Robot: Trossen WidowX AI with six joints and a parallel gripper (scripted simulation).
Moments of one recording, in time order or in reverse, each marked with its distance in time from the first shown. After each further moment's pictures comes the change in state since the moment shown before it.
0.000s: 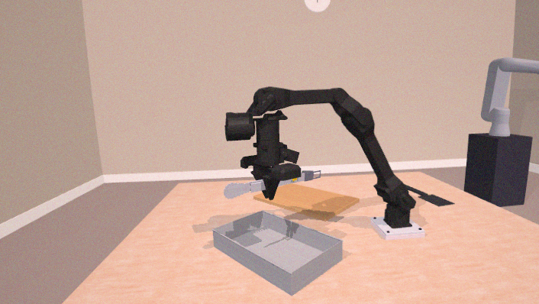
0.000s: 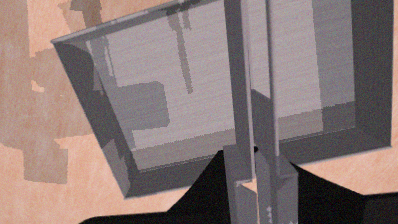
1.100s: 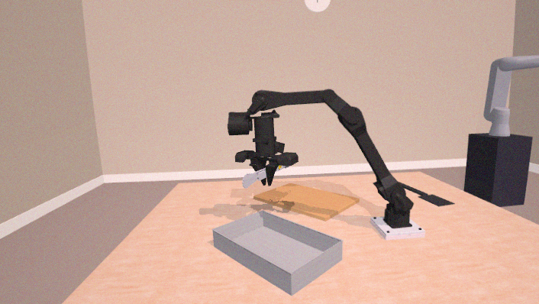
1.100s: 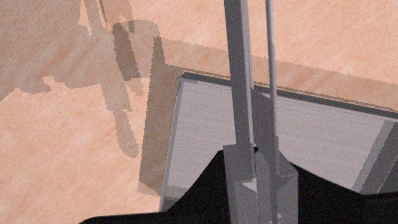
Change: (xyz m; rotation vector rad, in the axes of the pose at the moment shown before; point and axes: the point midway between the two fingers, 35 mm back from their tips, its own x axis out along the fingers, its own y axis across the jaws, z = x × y) arm -0.001 0.107 0.068 -0.446 -0.024 -0.002
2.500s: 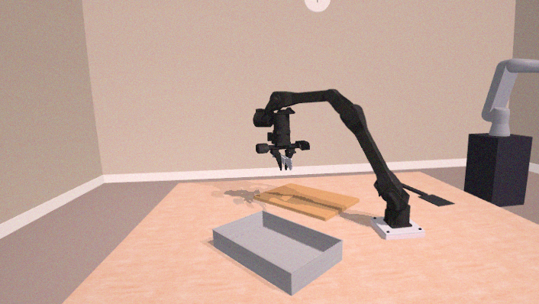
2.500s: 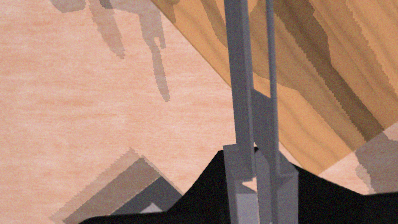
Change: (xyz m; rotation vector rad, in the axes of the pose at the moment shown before) arm -0.002 0.034 0.182 -0.675 -0.013 -0.001
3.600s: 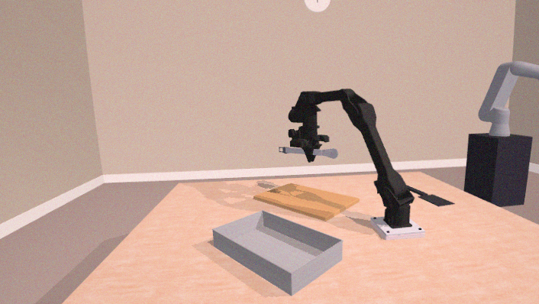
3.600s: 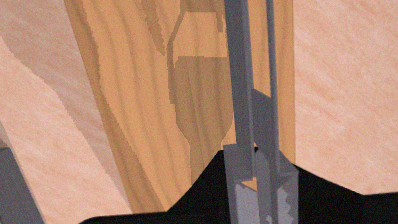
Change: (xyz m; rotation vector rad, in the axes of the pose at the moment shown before) arm -0.001 -0.136 0.100 -0.600 -0.003 -0.016
